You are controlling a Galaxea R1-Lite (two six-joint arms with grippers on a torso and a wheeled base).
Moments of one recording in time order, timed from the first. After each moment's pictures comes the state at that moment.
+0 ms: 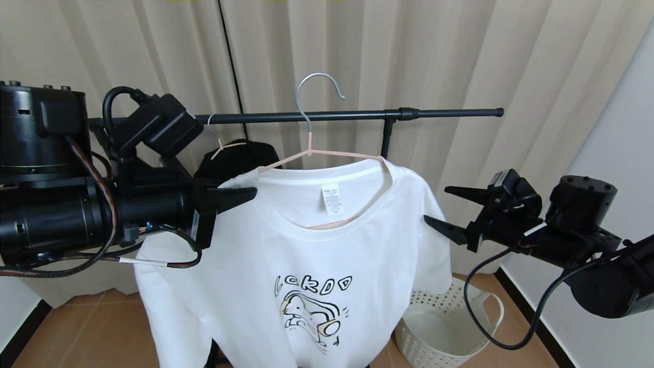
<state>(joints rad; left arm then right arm) -0.40 1.43 -0.91 -0.23 -0.33 0.35 0.11 1.94 -0.65 -1.18 0.64 -0.33</state>
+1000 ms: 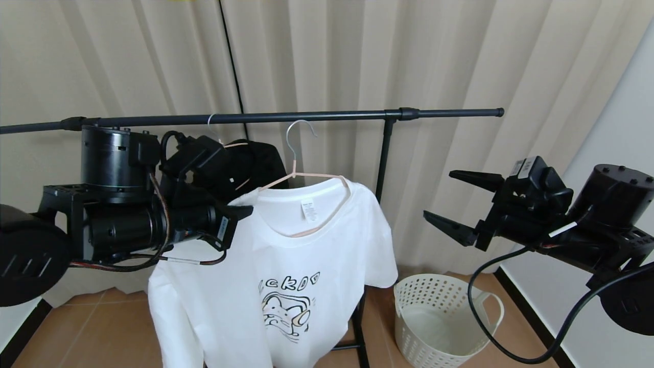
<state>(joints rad) -0.36 1.61 -0.89 -0.29 -0.15 0.25 0.18 1.79 -0.59 -1.18 0.63 -0.32</state>
